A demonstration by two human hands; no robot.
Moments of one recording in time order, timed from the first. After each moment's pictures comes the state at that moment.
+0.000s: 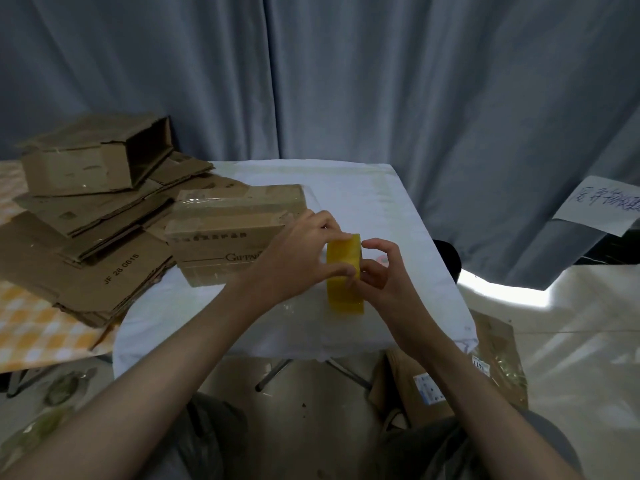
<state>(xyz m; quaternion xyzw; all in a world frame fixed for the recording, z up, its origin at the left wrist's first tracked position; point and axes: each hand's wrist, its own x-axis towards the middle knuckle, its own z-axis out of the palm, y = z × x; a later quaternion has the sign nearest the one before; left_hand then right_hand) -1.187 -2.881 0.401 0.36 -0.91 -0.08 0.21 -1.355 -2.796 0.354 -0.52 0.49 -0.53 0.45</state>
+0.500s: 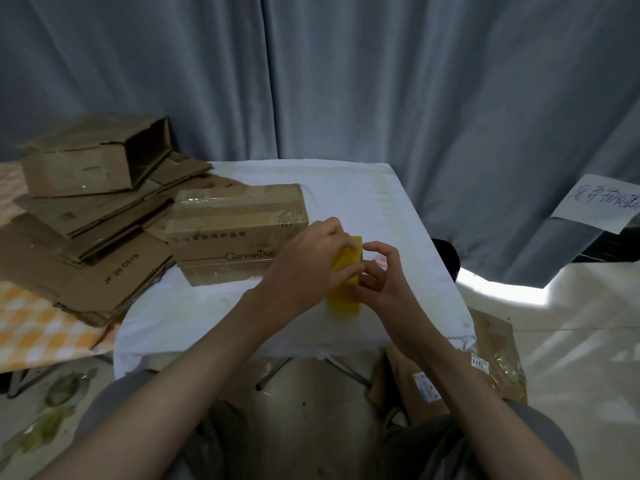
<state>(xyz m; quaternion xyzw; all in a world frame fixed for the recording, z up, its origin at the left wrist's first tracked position) -1.202 -2.851 0.403 0.36 -0.89 -0.08 0.28 -1.356 -2.793 0.346 -0.50 0.49 -0.54 0.47</state>
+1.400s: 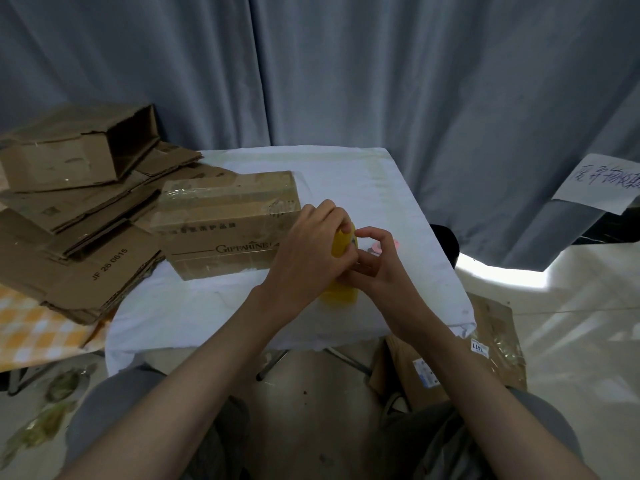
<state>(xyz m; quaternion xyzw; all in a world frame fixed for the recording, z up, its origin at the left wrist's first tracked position) -1.220 -2.856 0.387 0.39 -0.85 -0.06 0.35 -1.359 -2.800 0.347 -0.52 0.48 -0.52 0.47</state>
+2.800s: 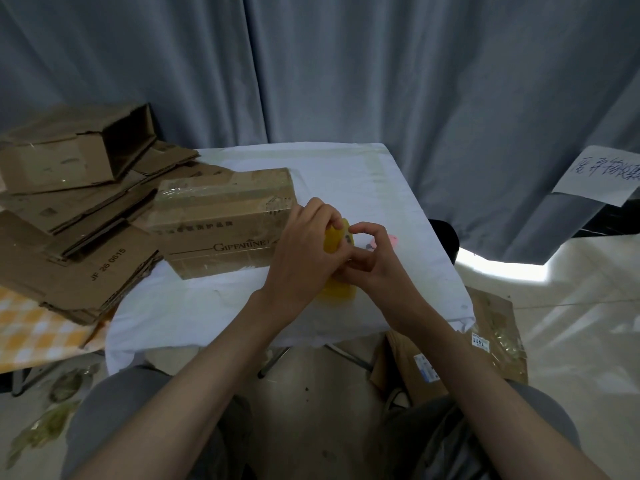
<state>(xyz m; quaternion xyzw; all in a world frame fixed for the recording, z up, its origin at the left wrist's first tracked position) -1.221 -2.853 0.377 0.41 -0.82 -0.10 0.40 -1.358 -2.803 0.346 -0.53 0.47 -0.51 0.48</state>
